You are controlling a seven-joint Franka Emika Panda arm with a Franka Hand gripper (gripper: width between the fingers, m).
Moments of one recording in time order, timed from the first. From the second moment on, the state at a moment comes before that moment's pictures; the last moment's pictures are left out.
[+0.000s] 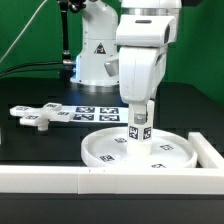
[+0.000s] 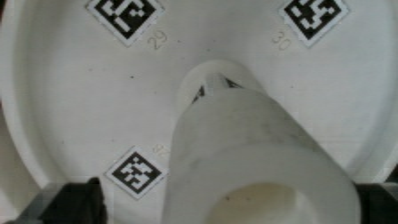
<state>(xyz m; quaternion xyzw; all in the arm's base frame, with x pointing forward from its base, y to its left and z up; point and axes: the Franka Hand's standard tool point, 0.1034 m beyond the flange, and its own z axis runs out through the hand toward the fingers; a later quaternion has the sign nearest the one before) 0.564 0.043 0.075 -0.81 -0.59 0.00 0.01</state>
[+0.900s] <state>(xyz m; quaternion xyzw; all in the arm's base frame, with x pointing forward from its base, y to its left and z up) 0.564 0.036 0.074 -0.76 -0.65 0.00 0.01</state>
